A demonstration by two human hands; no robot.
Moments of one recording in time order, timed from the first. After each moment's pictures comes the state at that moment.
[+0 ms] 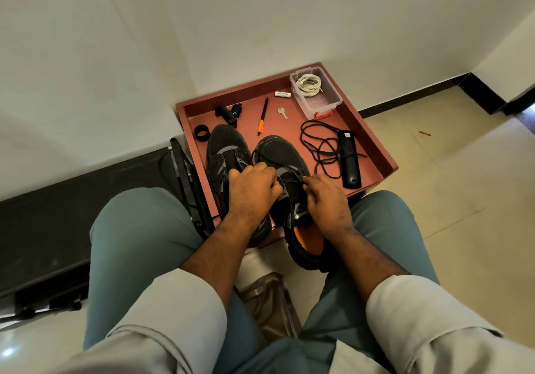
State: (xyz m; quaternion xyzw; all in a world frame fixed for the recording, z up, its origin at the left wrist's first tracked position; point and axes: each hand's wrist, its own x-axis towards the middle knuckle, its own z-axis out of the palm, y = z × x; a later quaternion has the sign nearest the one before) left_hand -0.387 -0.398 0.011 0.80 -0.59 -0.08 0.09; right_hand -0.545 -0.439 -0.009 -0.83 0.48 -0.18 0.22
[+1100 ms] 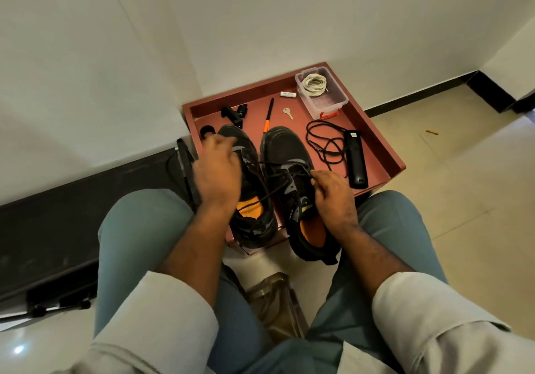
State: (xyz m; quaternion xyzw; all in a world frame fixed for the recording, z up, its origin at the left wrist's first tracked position) left_hand -0.336 -0.386 0.041 0.84 -0.42 -0.07 0.35; right_hand -0.544 -0.444 -0.013 -0.79 0.52 -0.22 0.24
